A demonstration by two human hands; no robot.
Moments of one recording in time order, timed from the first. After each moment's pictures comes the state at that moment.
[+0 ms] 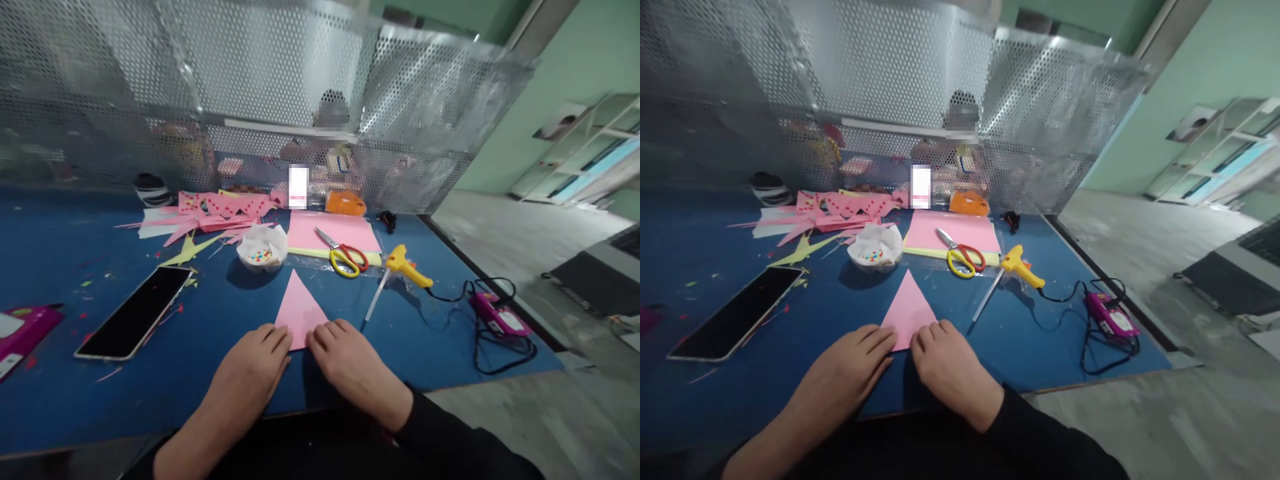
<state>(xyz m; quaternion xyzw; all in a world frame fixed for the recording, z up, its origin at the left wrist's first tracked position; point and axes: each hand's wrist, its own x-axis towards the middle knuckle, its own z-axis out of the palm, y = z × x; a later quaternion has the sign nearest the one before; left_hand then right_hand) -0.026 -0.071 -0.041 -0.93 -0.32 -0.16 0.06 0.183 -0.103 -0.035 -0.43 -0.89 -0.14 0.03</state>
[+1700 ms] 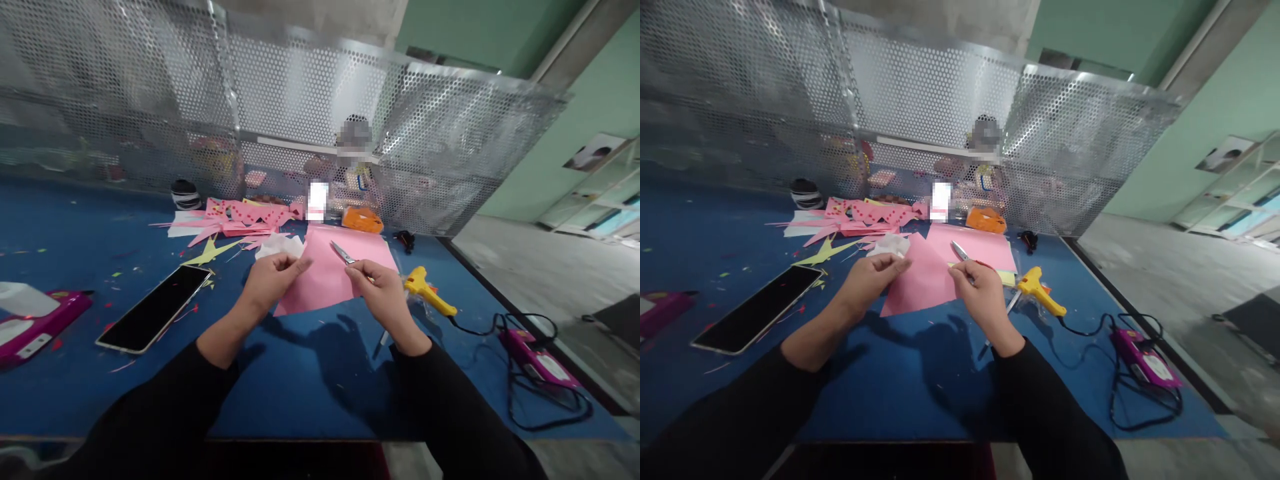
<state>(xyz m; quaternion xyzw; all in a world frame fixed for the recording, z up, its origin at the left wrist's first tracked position) 0.003 0.034 0.018 -0.58 -0.49 -0.48 -0.45 0.221 0.001 0.005 -0.55 -0.68 0.13 0.47</state>
